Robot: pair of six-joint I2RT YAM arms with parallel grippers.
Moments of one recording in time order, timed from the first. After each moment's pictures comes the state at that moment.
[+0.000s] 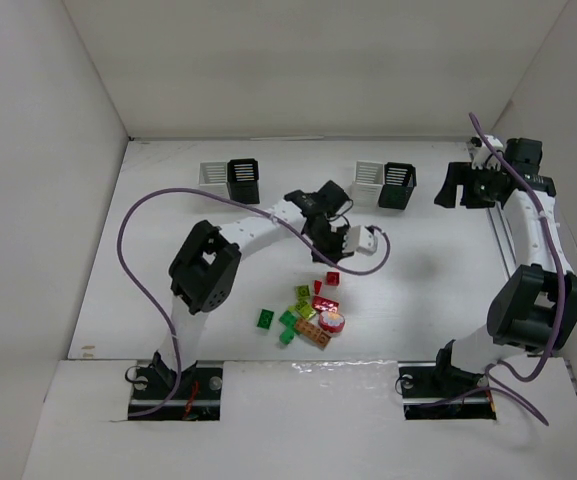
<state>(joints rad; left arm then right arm) -0.85 2.05 1.60 -0.77 0.50 0.86 -0.29 1.53 1.37 -0.70 -0.46 -0.19</state>
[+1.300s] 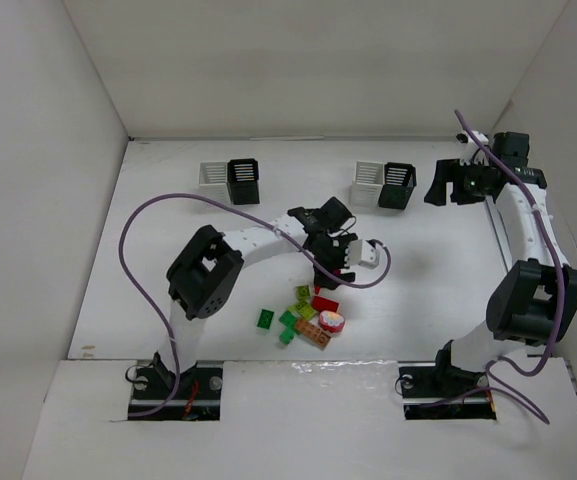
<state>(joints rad) -0.87 2.00 1.51 -0.65 0.46 0.76 -0.22 1.57 1.42 -0.74 -0.48 -0.22</state>
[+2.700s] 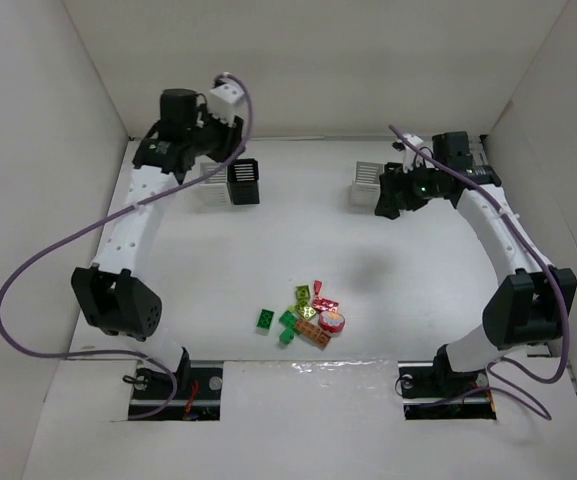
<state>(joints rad) -0.29 1.64 1.73 -0.60 0.38 0.27 0.08 1.53 1.41 -0.75 -0.48 -0.26</state>
